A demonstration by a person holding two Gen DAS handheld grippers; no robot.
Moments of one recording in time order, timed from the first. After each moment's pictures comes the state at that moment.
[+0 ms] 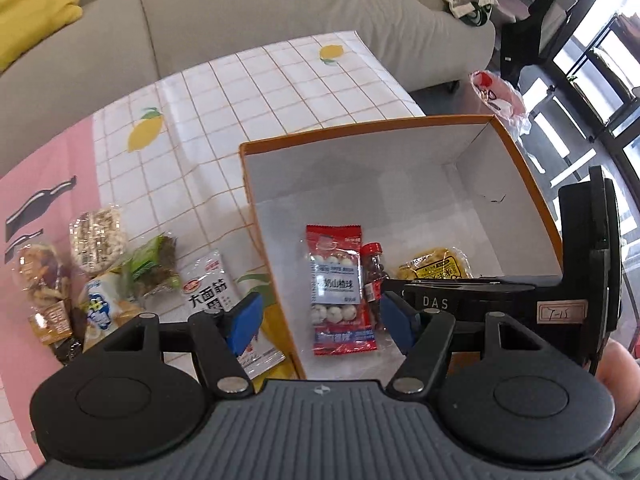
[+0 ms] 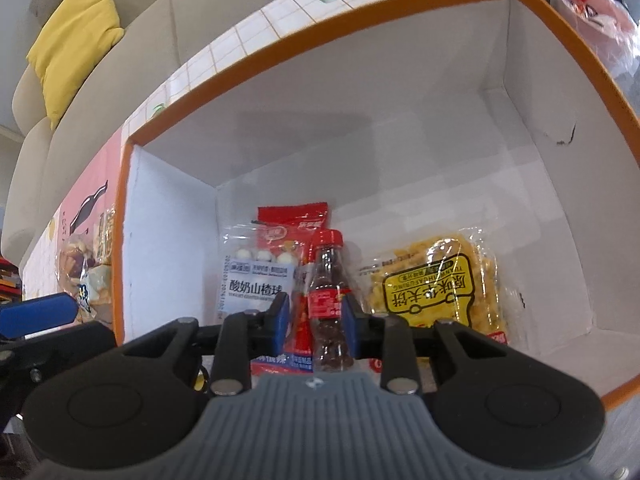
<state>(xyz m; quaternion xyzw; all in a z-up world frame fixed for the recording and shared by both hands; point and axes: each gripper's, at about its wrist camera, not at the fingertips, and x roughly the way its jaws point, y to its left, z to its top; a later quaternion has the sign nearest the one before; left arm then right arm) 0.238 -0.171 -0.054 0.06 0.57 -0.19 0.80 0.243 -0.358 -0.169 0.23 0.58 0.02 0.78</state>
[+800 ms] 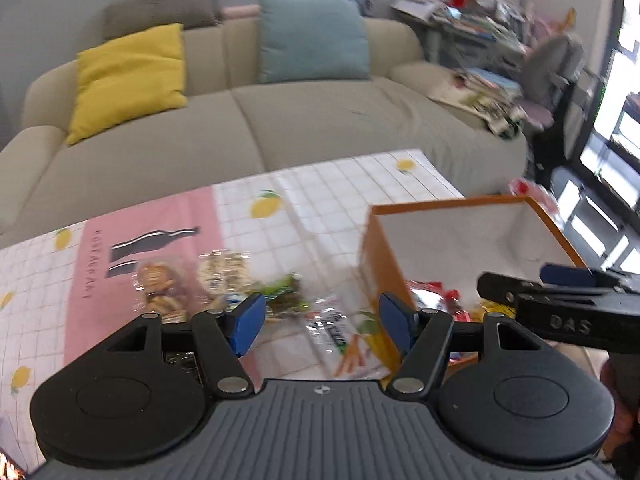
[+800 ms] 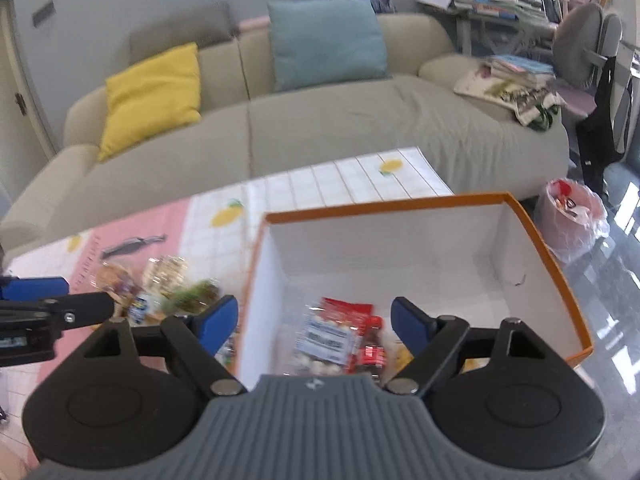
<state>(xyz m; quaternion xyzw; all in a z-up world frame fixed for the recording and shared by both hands) 0.144 -0.055 -0.023 0.03 0.38 -0.11 0.92 0.140 -0.265 -0.063 0.09 0.35 0.01 0.93</state>
